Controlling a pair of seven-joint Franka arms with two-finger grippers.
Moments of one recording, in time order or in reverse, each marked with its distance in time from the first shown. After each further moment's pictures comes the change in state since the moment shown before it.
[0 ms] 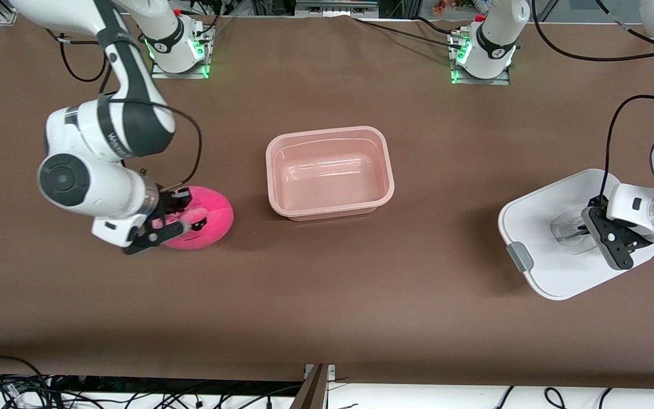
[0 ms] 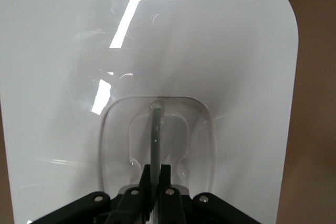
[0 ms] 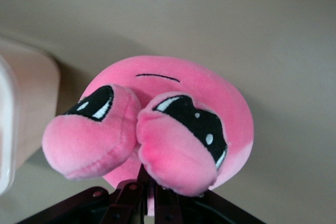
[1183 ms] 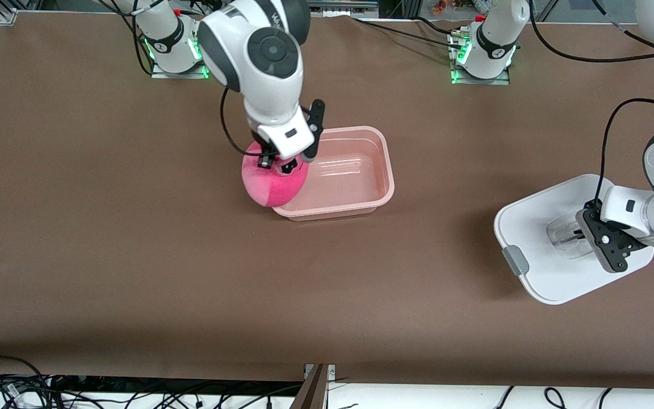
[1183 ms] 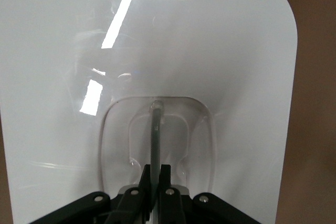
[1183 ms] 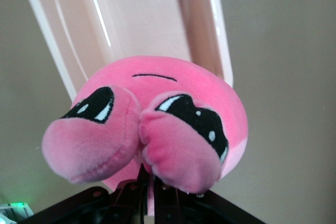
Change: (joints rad) left arm -0.015 0.002 -0.002 0.005 0.000 0.015 0.000; right arm 0.430 -0.038 0.004 0.086 -0.167 -0.096 -0.506
